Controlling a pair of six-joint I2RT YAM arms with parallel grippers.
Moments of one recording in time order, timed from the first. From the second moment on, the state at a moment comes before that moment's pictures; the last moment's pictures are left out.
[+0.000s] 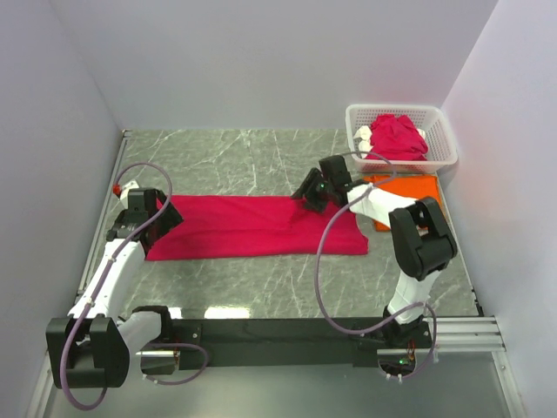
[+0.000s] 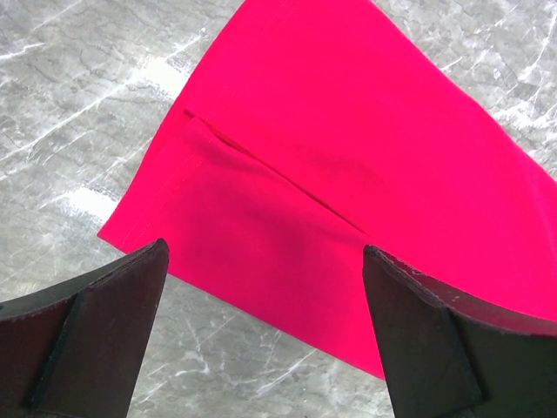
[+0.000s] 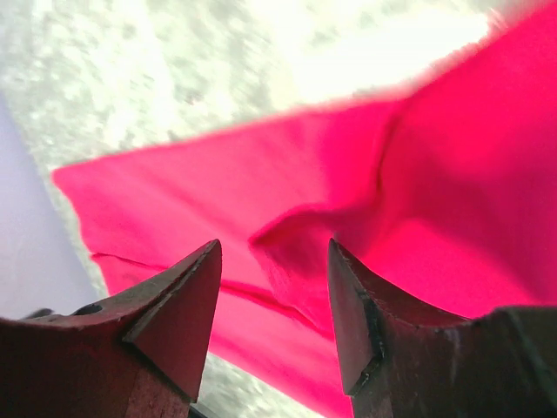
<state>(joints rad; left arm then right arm) 0.01 1.04 0.71 -0.49 -0.25 -0.59 0.41 1.79 1.10 -0.13 -0.18 0.95</state>
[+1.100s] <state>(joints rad) 0.04 1.31 0.72 -0.50 -0.15 -0.64 0.08 1.36 0.61 -0.31 -0.17 0.70</state>
